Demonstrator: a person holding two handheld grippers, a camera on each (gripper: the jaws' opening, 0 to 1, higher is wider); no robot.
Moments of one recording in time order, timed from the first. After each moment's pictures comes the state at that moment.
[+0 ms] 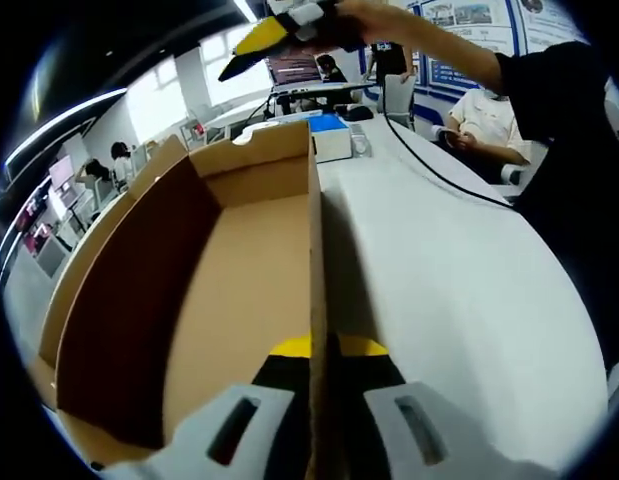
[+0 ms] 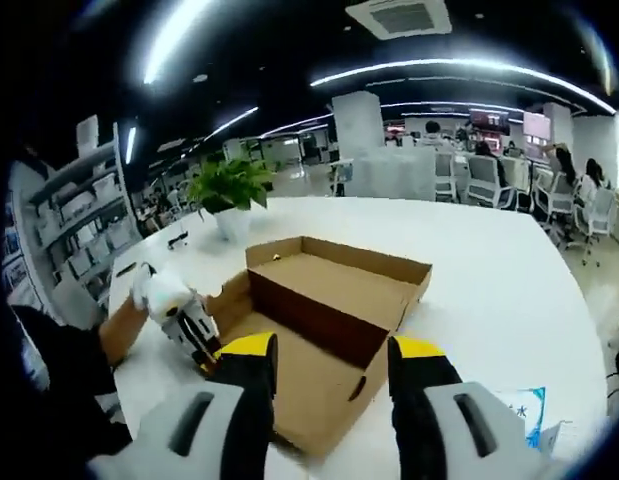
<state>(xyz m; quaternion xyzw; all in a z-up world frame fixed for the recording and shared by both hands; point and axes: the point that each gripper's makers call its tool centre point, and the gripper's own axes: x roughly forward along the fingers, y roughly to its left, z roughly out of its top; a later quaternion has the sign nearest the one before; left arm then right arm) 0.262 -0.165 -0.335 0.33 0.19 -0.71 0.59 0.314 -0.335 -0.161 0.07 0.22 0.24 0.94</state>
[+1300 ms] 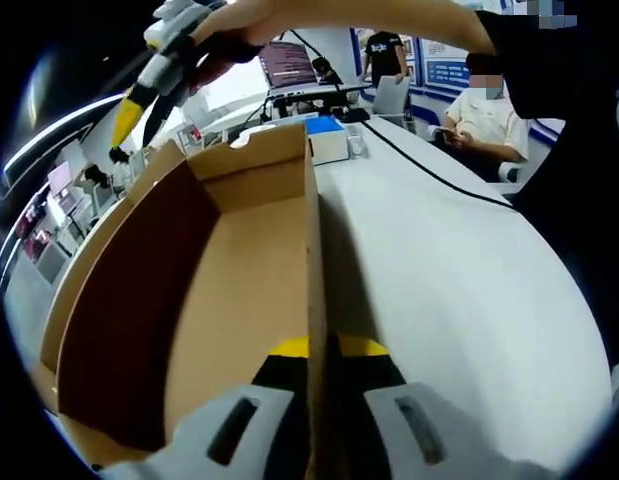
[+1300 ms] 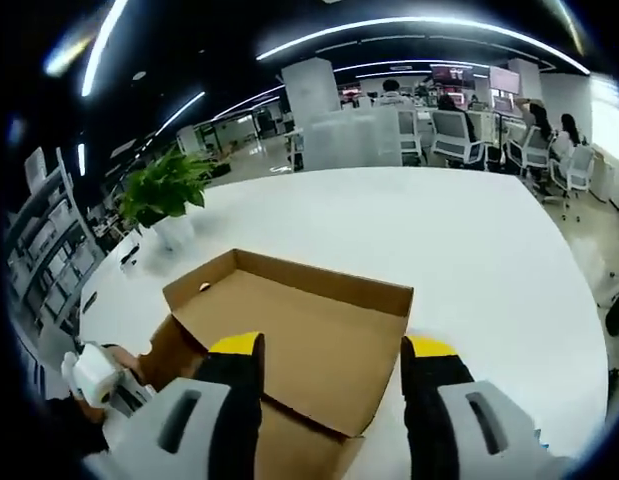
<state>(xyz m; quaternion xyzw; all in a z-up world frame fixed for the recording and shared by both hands) 0.244 -0.161 -0.339 0.33 0.18 -0.72 0.58 0.442 -0.346 -0.217 0.03 0.34 0.14 0.93</state>
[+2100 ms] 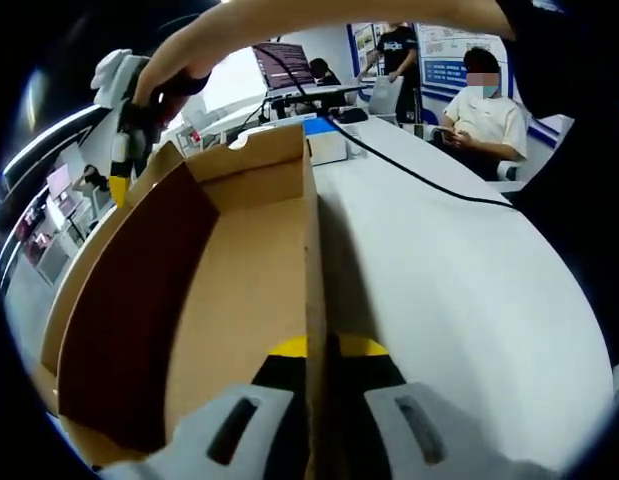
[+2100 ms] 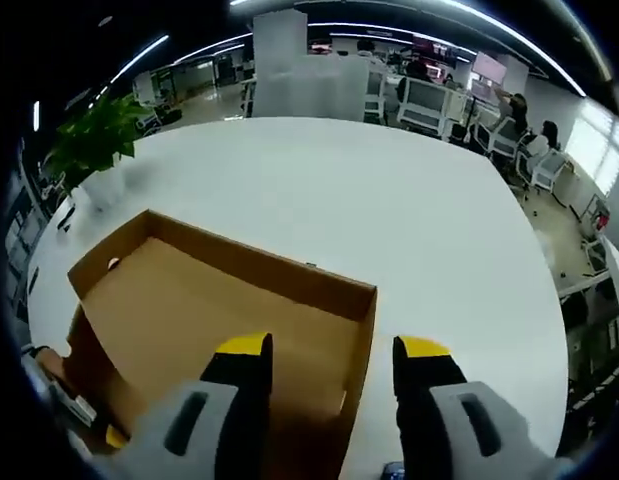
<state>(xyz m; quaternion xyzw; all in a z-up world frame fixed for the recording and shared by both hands) 0.250 -0.160 -0.340 0.33 0.18 -0.72 0.58 0.482 -0.365 -0.265 -0.06 0.43 0.03 0.90</state>
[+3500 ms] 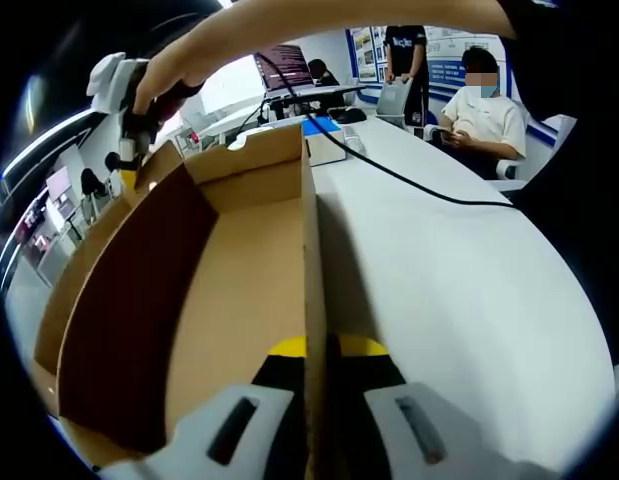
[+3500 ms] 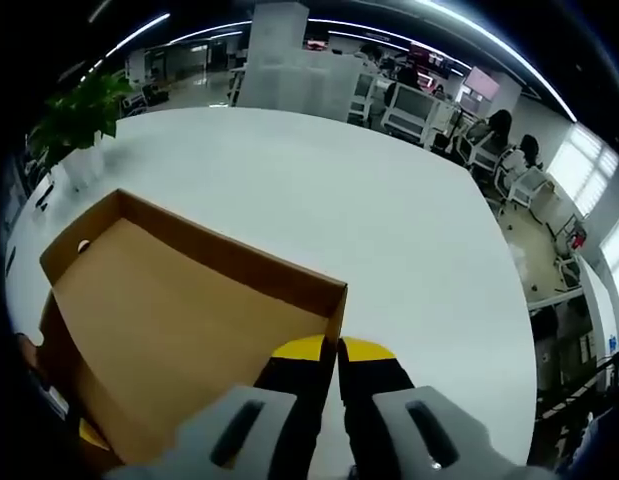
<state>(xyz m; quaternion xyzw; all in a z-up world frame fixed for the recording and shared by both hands) 0.251 -0.161 -0.340 0.33 0.17 -0.72 0.58 0.486 -0.391 -0.256 -0.11 0.42 0.00 0.90</state>
